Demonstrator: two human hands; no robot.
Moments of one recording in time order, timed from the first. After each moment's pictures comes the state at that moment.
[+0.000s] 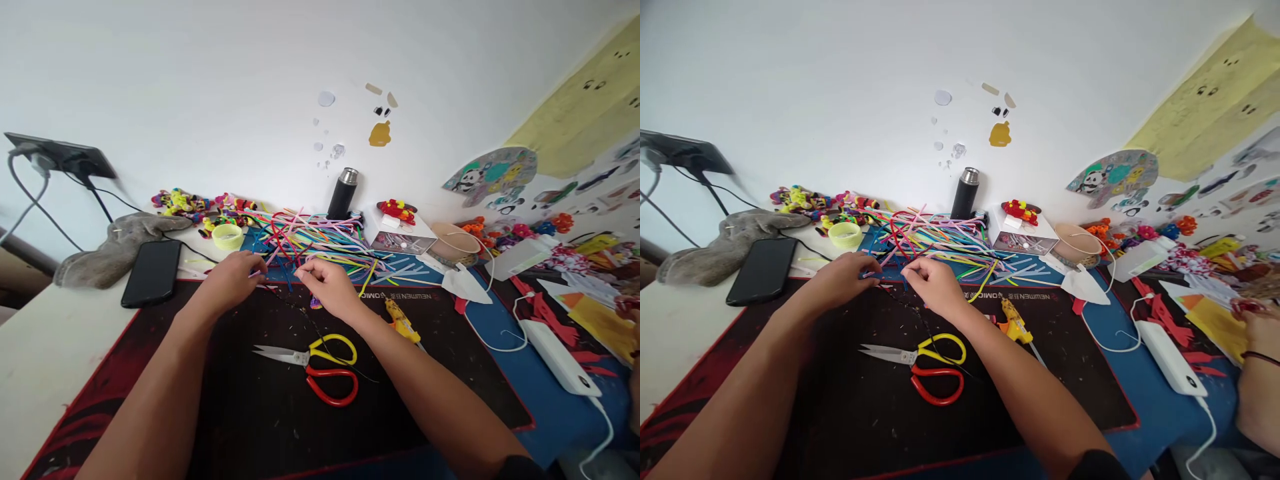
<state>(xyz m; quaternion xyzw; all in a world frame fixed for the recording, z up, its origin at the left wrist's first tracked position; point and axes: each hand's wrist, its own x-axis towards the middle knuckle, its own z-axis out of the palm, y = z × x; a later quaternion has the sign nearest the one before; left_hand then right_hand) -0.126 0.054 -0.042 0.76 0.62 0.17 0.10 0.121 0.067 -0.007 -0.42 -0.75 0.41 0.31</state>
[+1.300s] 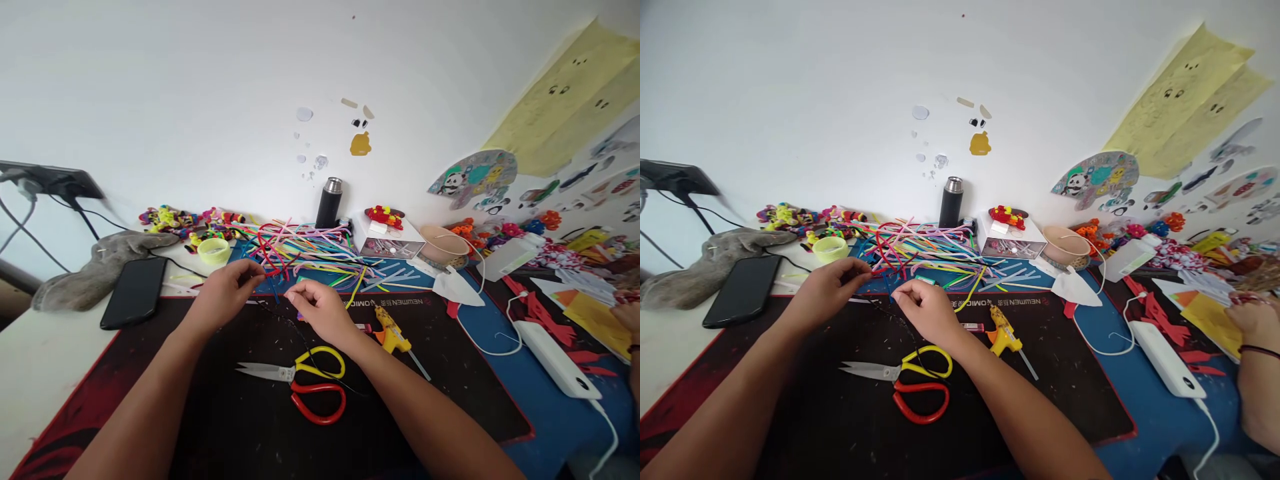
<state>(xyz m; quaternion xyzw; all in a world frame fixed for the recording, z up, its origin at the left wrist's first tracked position) -0.088 0.036 -0.005 0.67 0.62 0.36 0.18 0.142 0.051 -0.025 -0.39 -0.72 0.46 0.34</state>
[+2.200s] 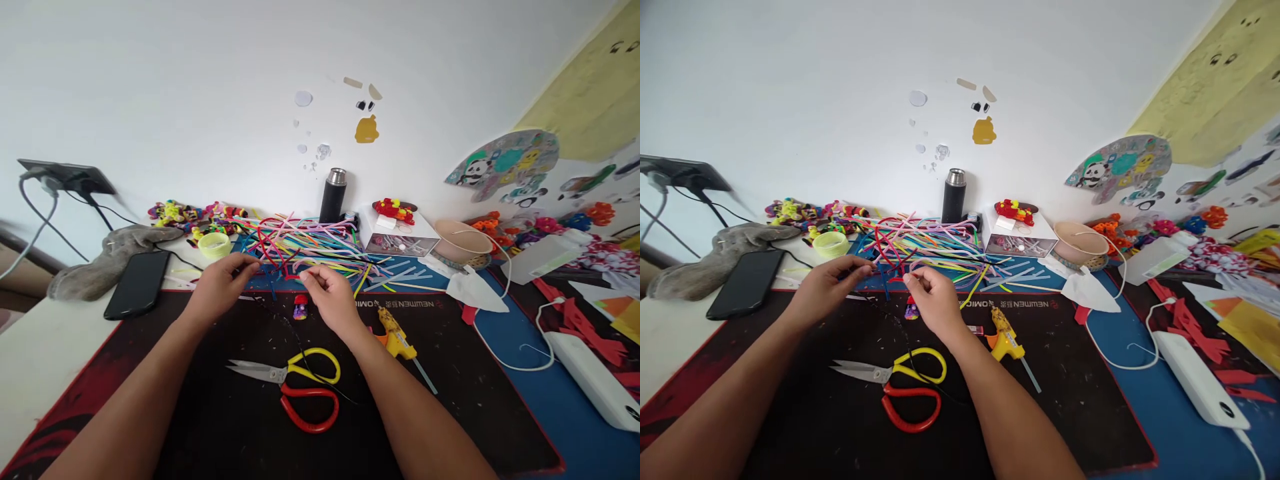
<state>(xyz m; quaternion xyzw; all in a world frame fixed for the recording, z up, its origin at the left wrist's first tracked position) -0.085 0.043 -0.018 0.65 0.64 0.36 0.18 0.154 0.072 -0.028 -0.41 -0.67 0.45 0.43</state>
